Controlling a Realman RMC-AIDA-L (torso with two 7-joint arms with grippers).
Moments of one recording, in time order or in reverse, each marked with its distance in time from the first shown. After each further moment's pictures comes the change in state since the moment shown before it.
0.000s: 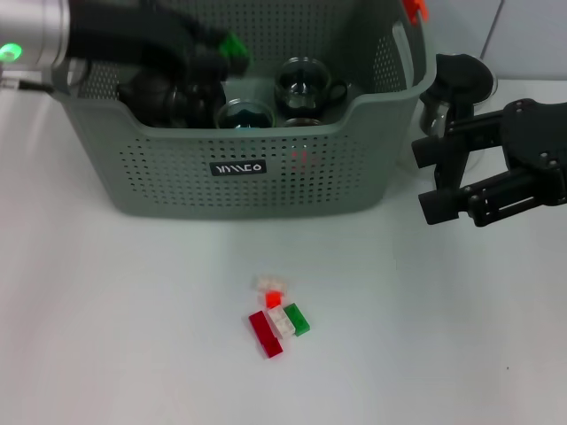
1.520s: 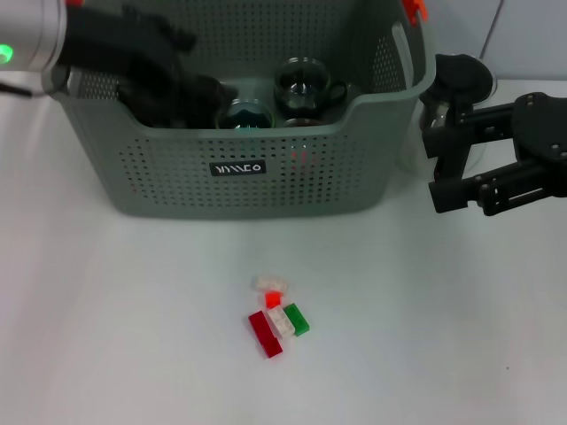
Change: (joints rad) left arm 0.069 -0.019 0.156 0.241 0.121 0.016 -0.168; right arm -0.006 -0.006 0.034 0.027 0.000 0.002 -0.027
